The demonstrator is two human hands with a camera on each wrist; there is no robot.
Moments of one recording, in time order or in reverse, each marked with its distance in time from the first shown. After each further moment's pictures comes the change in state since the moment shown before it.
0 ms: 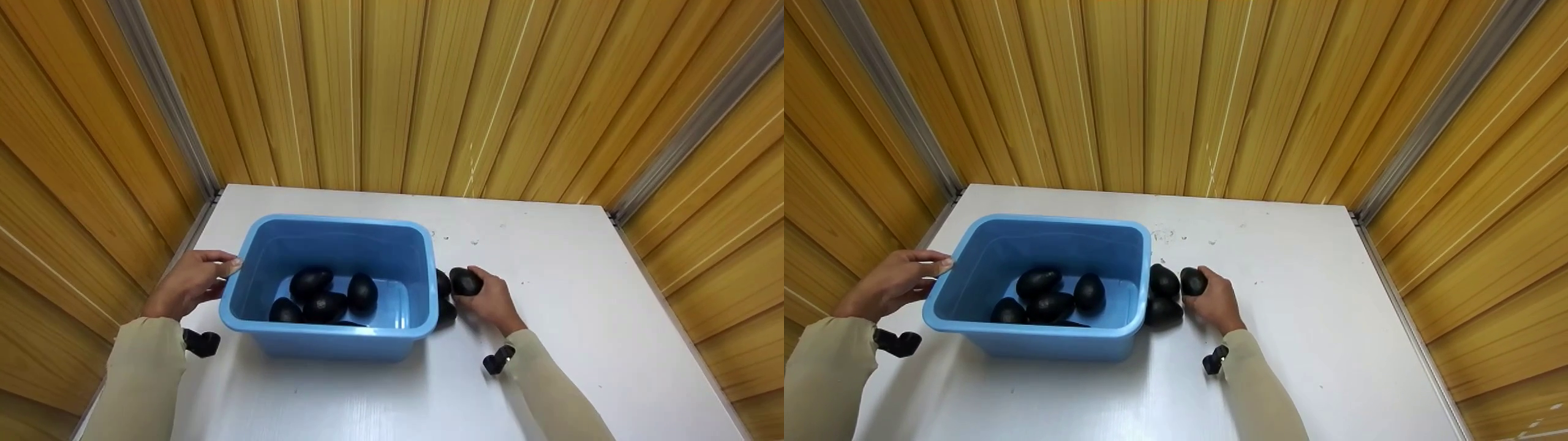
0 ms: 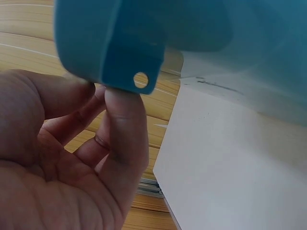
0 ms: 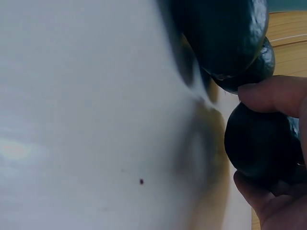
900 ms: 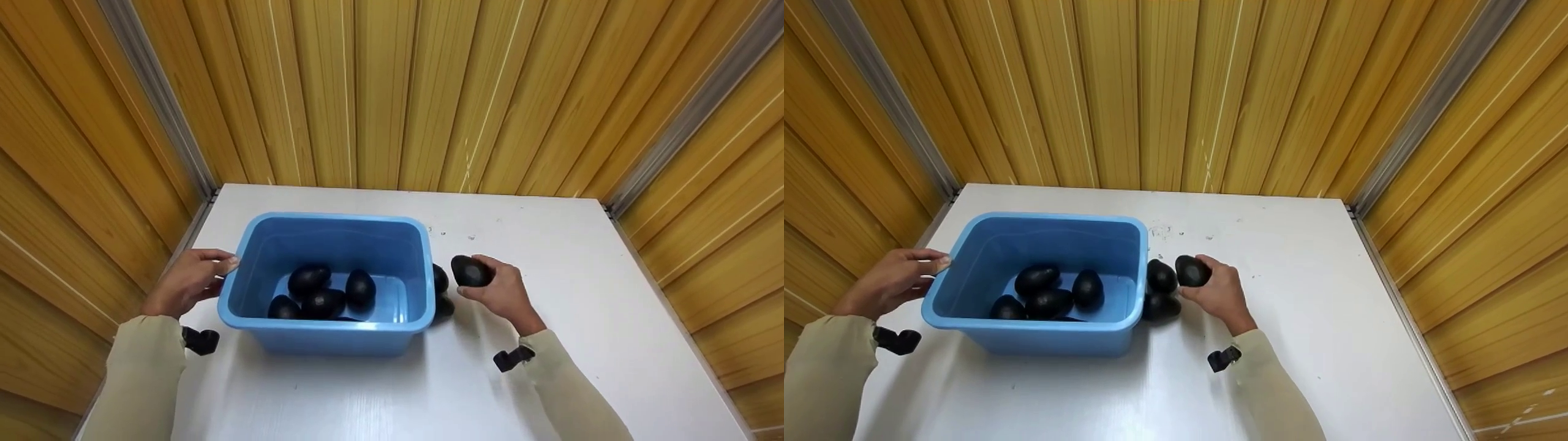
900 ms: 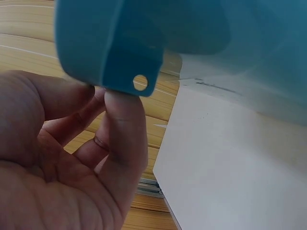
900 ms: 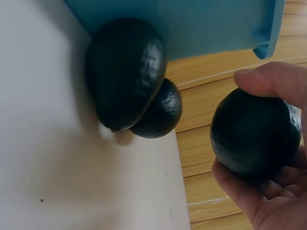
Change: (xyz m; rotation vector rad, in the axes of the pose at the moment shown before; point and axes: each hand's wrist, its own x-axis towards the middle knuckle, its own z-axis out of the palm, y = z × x) left_hand -0.004 0.001 0.000 0.016 -0.006 0.003; right_hand -0.027 -0.048 -0.044 0.071 0.035 -0.019
